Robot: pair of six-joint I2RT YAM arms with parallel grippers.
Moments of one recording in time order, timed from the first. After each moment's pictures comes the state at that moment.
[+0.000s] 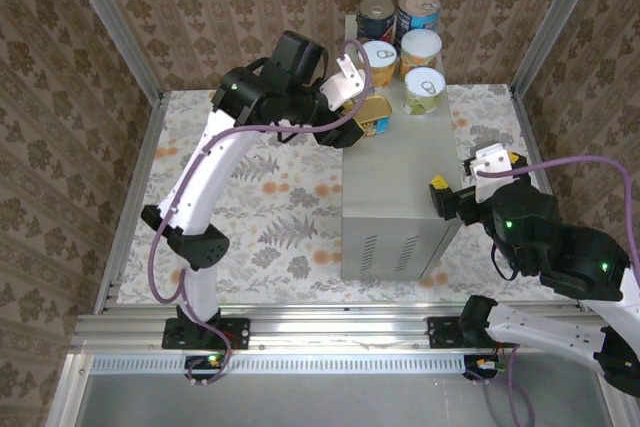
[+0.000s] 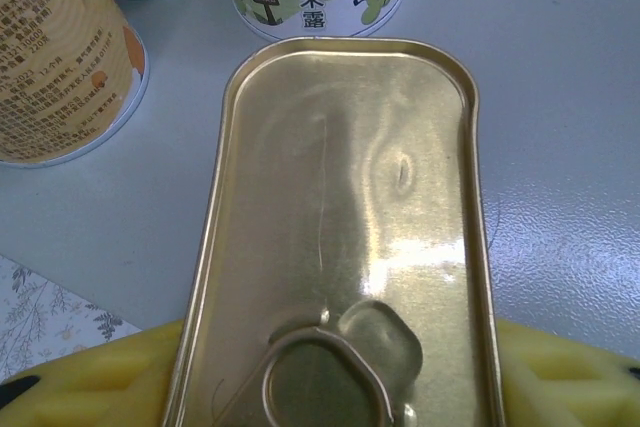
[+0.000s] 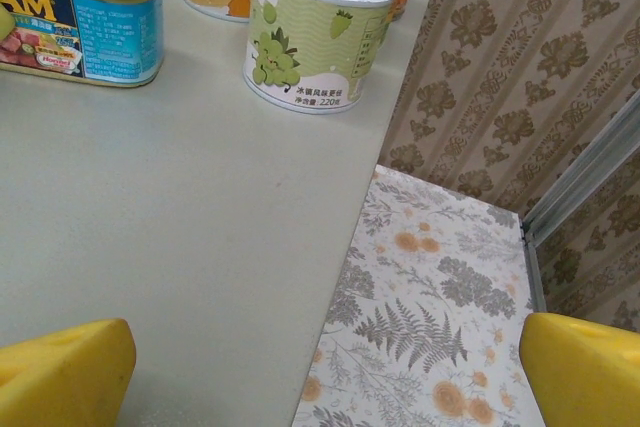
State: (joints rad) left arm -0.79 1.92 2.53 -1.34 0.34 0.35; right arm 0.94 0.74 1.32 -1.01 0.79 0.06
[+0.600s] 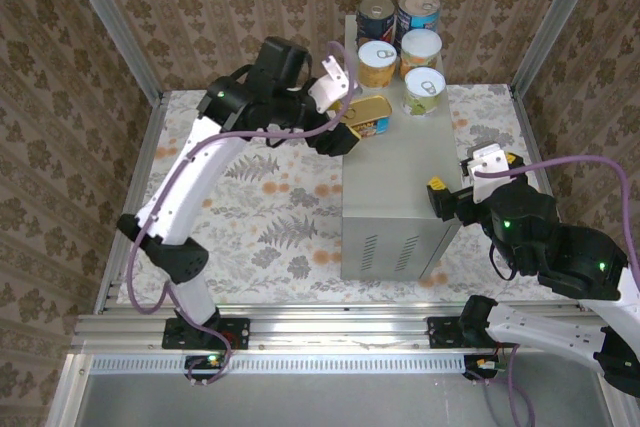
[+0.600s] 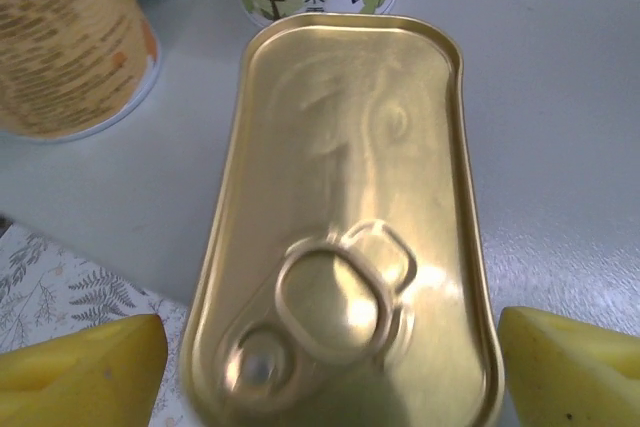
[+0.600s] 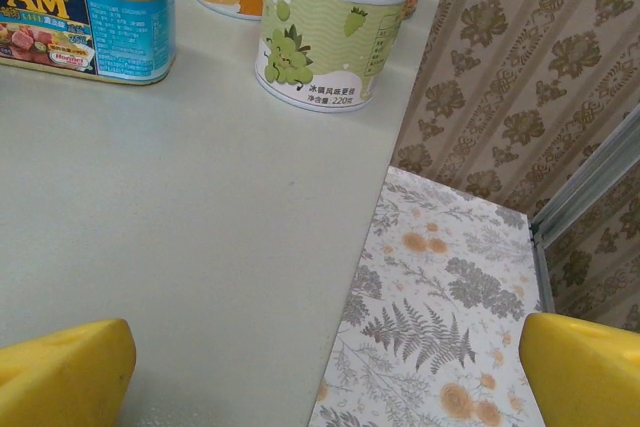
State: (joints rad) left arm -0.73 1.75 2.23 -1.16 0.42 0.34; right arm 0.94 0.74 1.31 -1.00 0.77 0.06
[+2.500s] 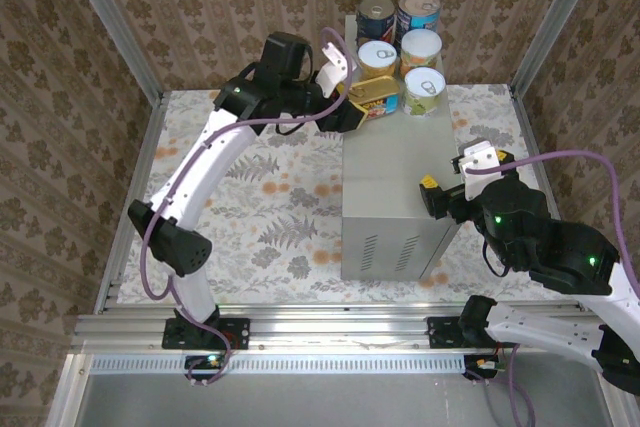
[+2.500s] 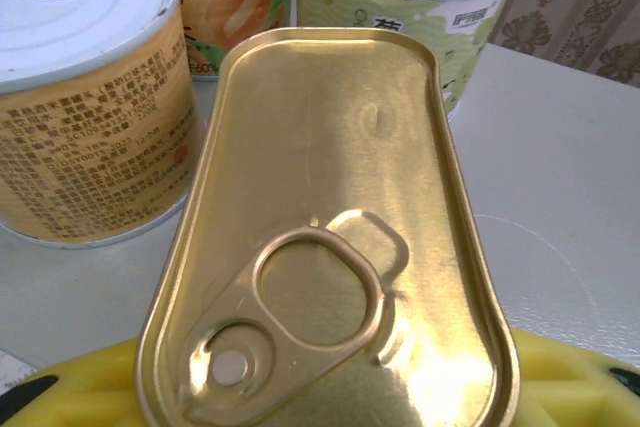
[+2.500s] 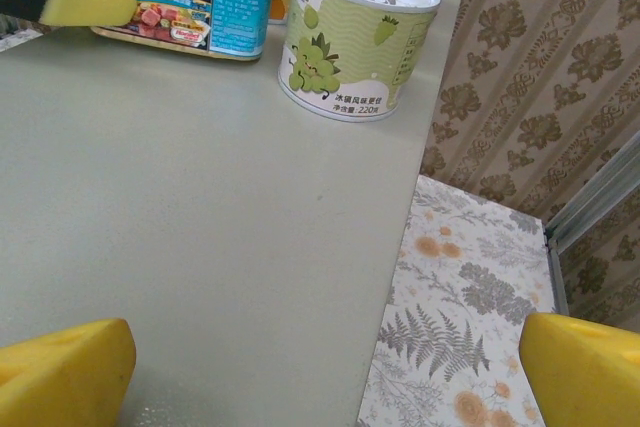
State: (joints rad) left arm -0.66 1.82 2.13 -0.86 0.59 0.24; right arm 0.94 0.77 1.31 -0.97 0.75 0.05
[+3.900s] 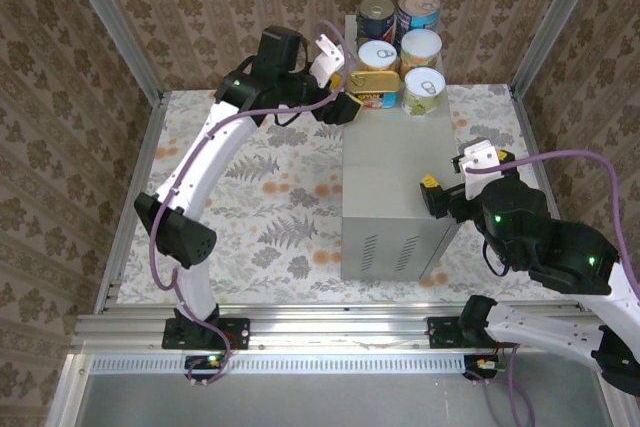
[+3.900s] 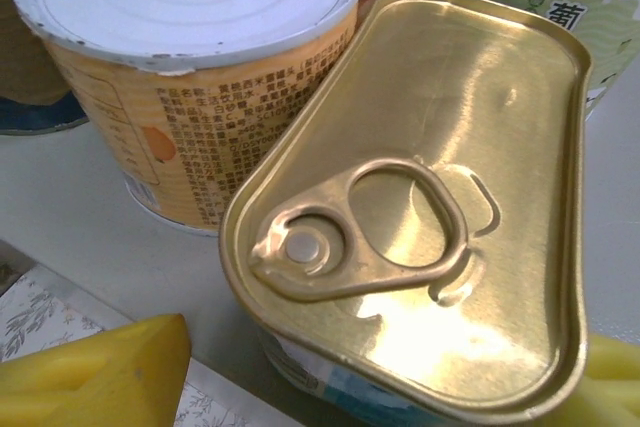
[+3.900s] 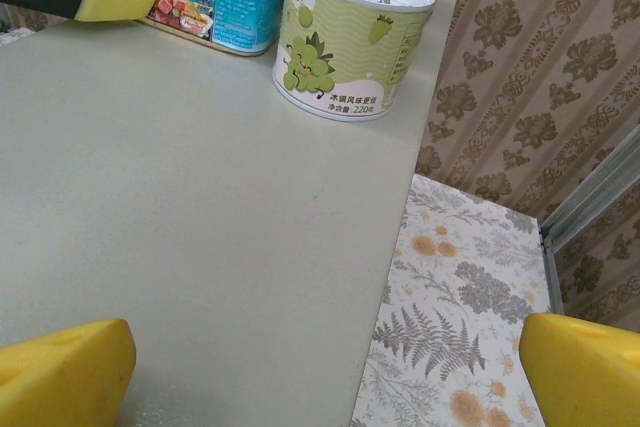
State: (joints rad) left arm -0.61 1.87 2.16 -0.83 0.56 0.25; right arm 0.93 0.77 1.31 -0.97 0.75 0.05
